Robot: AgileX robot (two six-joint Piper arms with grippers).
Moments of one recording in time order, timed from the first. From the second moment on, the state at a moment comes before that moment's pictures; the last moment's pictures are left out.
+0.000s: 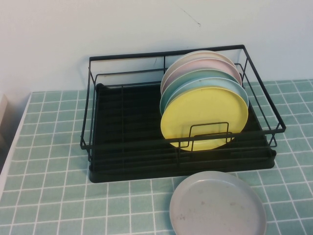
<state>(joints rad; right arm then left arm) 0.03 -0.01 0.02 0.01 0.41 0.00 -0.03 0.69 -0.74 -0.06 0.65 -0.03</state>
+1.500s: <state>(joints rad) 0.03 -0.01 0.02 0.01 0.41 0.00 -0.34 1.83 -1.39 -1.11 0.61 1.19</state>
